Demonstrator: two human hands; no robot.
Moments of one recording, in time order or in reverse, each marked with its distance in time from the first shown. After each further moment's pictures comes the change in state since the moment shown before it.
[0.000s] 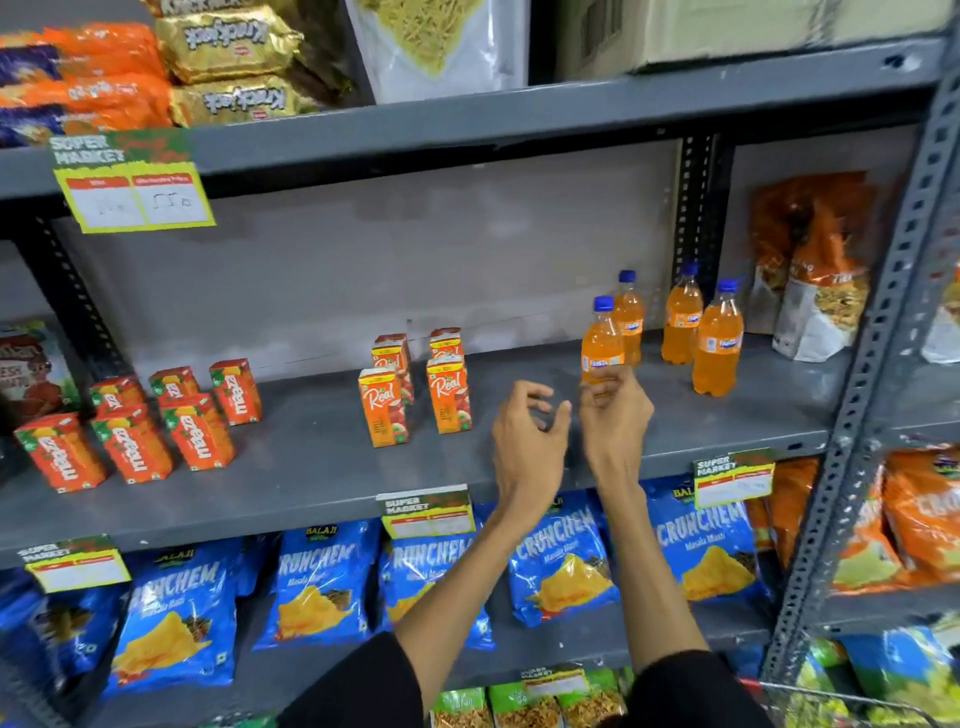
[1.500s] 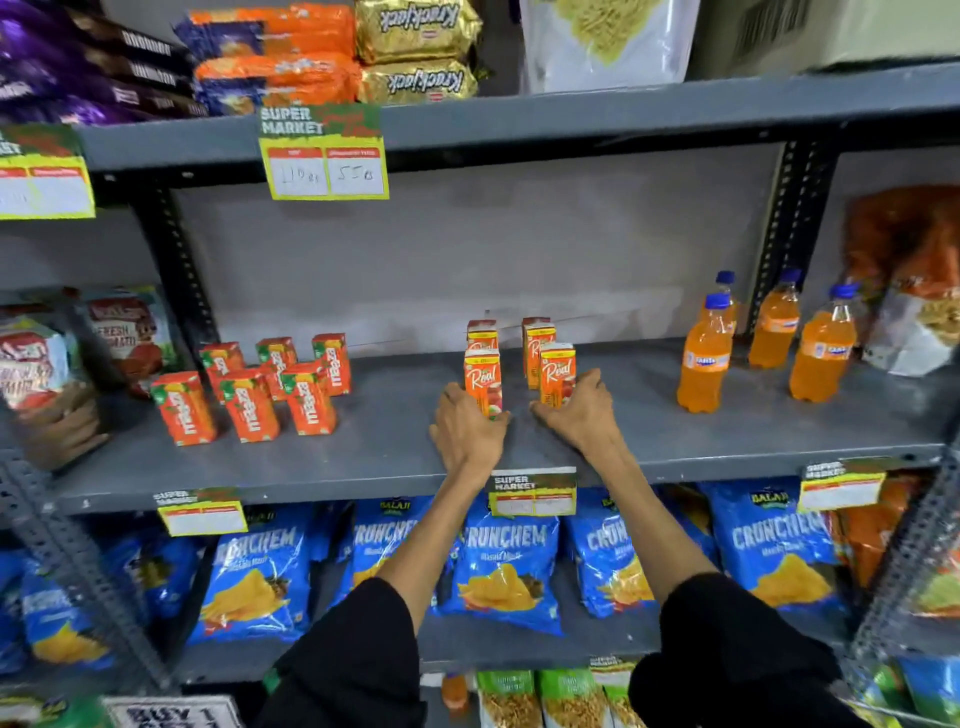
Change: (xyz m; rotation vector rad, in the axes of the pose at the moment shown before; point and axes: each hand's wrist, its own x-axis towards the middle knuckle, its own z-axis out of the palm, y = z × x) left_hand 0.058 -0.089 -0.152 0.528 0.041 -0.263; right_hand -0.055 -0.040 0.124 -0.413 -0.514 0.064
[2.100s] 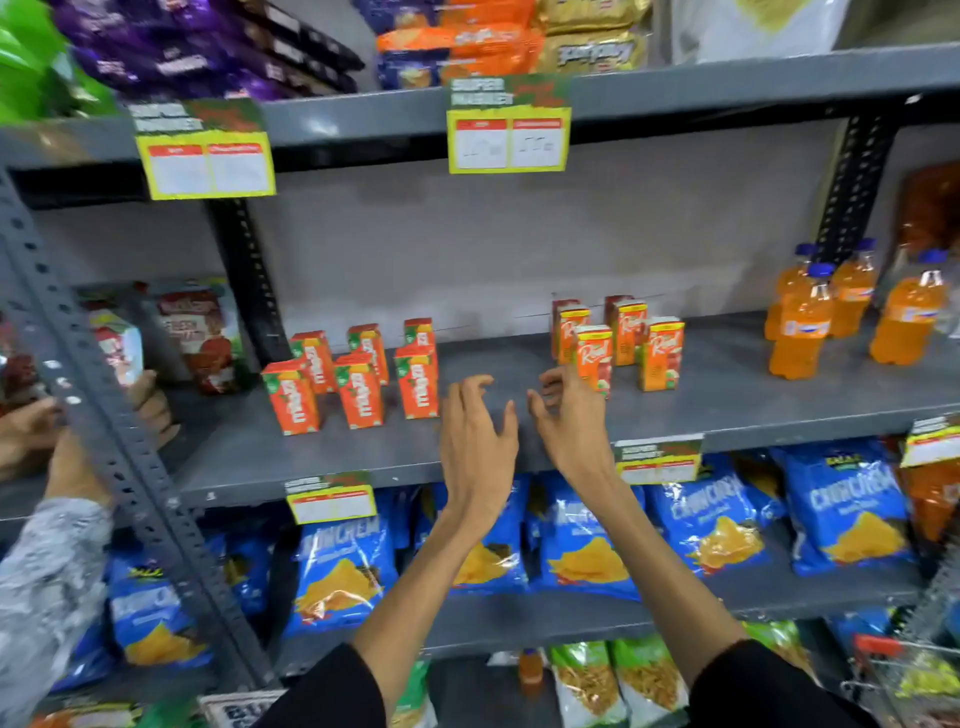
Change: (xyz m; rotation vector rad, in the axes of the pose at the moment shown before) left_hand -0.001 -0.127 -0.124 -0.207 0.162 0.373; right_hand -0.113 -0.131 0.115 0.225 0.214 -0.281
